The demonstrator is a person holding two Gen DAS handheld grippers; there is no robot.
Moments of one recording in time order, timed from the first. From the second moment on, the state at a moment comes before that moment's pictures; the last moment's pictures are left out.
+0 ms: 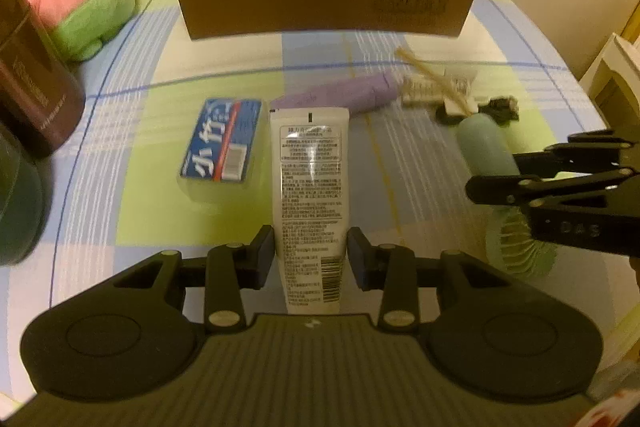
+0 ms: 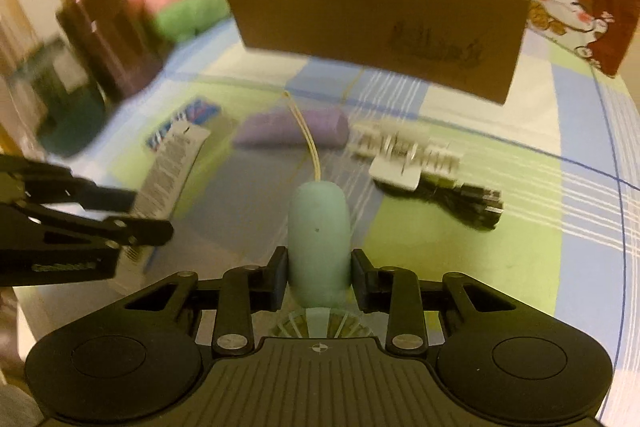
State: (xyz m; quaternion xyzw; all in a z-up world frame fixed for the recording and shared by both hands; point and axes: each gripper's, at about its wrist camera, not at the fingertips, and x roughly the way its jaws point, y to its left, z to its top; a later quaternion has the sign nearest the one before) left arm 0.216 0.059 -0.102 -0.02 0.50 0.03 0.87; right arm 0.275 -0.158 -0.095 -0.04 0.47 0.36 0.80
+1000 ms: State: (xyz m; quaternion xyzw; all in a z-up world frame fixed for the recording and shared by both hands) left arm 0.273 0.065 -0.108 0.00 0.49 0.00 0.87; right arm 0.294 -0.183 -0.066 0.05 0.43 0.32 0.84
